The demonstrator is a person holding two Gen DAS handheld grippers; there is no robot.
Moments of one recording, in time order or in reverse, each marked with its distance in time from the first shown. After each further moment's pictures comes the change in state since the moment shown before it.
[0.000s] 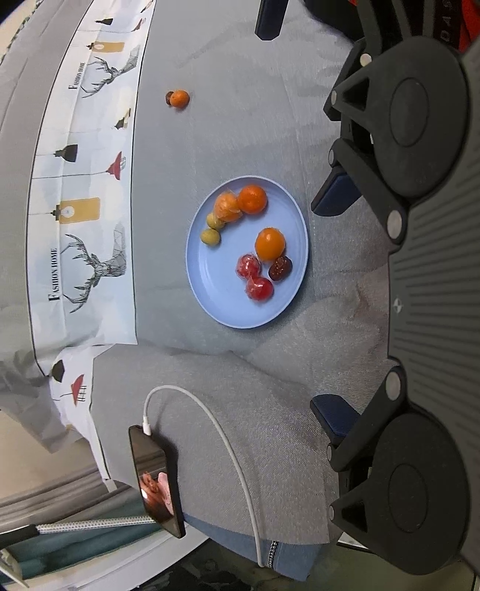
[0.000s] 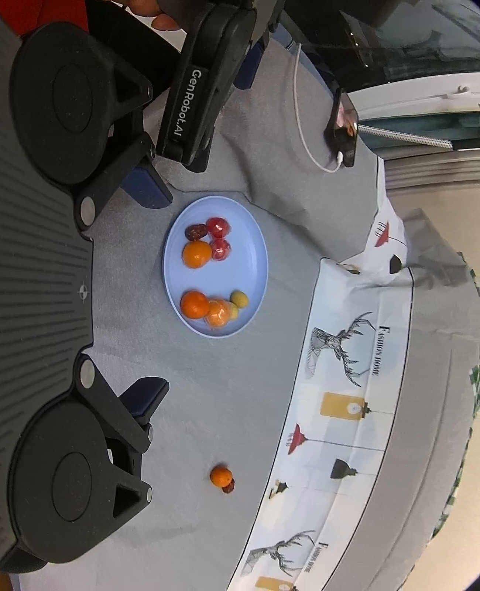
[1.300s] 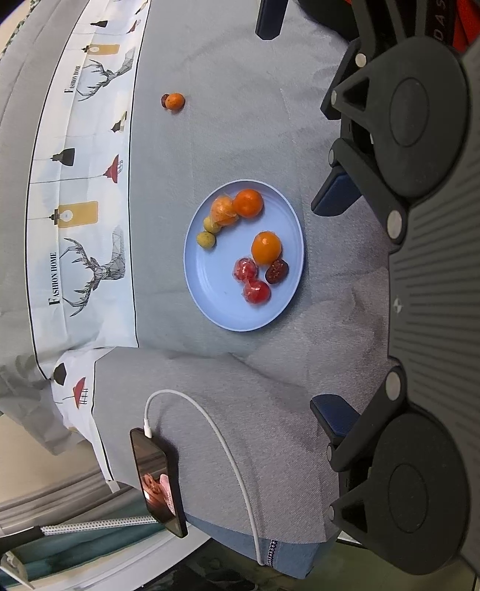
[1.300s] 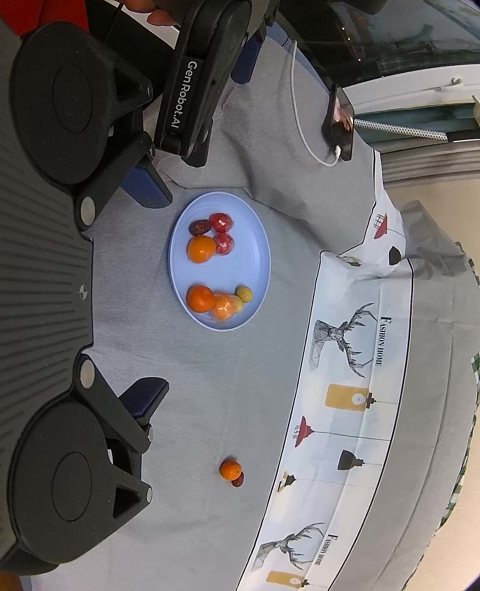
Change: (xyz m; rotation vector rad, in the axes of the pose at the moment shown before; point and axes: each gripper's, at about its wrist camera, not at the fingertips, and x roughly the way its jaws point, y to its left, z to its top) left arm 0.000 -0.005 -0.003 0.014 0.003 0.005; right arm -0.001 -0.002 -0.004 0.029 0.007 -0.009
